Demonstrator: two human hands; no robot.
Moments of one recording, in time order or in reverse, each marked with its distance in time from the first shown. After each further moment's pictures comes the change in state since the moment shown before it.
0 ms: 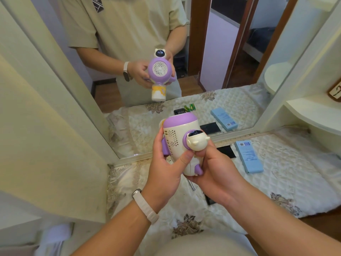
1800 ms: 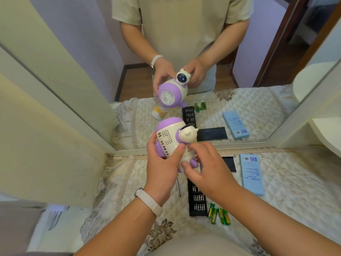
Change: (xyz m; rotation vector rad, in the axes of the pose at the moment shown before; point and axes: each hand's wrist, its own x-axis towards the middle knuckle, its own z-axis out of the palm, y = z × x) left_hand 0.050 -0.024 0.098 0.059 0.502 -0.212; right_hand 0.038 -0.057 -0.102 -1.281 -0.102 -0.672
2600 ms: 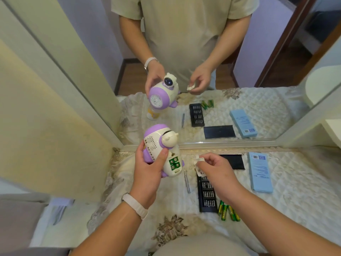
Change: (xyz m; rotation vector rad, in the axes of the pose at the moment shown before) left_hand 0.020 -0.015 -0.087 -0.113 -0.005 -0.070; right_hand 0.000 -0.005 0.047 0.491 -0.008 0.694
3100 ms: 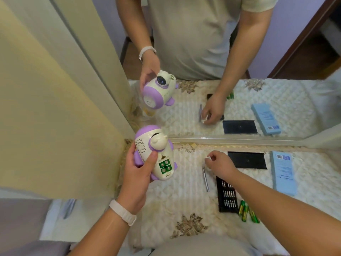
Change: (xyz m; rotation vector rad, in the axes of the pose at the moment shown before) left_hand 0.044 -0.002 -0.095 -0.036 0.006 -0.078; right_hand 0.110 0.084 0.051 -0.679 -0.069 0.110
